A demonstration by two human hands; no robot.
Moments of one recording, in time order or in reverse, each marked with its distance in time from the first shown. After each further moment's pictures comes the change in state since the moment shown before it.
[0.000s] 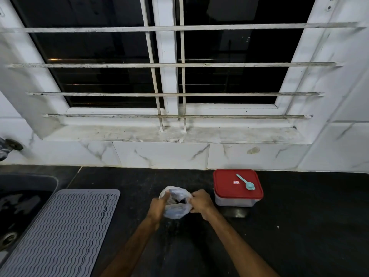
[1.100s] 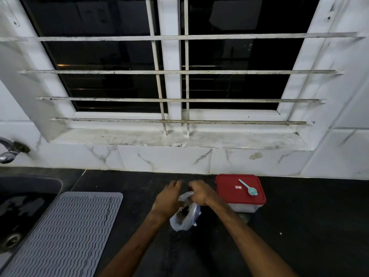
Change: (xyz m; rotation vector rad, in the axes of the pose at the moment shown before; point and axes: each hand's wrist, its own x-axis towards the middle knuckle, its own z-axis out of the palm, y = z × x) left_hand -0.012 0.040 0.002 1.159 -0.093 0.738; right_hand -0.003 -0.048 -0.029 -0.665 -0.066 -0.412
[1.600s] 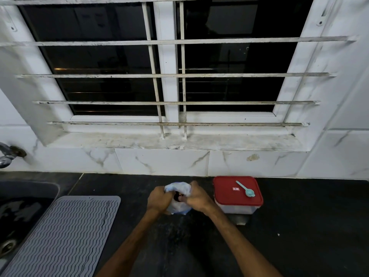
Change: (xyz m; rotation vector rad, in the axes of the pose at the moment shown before) left_hand -0.006 0.000 -0.020 -0.557 0.175 -0.373; right_hand -0.014 -0.003 0.015 0.443 0.140 0.075
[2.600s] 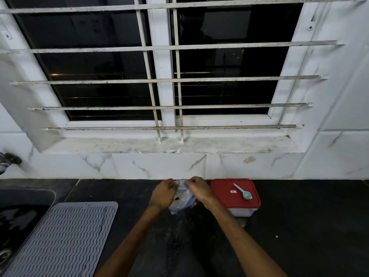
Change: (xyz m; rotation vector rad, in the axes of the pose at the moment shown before) left_hand 0.015 0.029 0.002 0.071 -0.059 0.212; right_hand 0.016 -0.020 -0.026 0.268 0.099 0.106
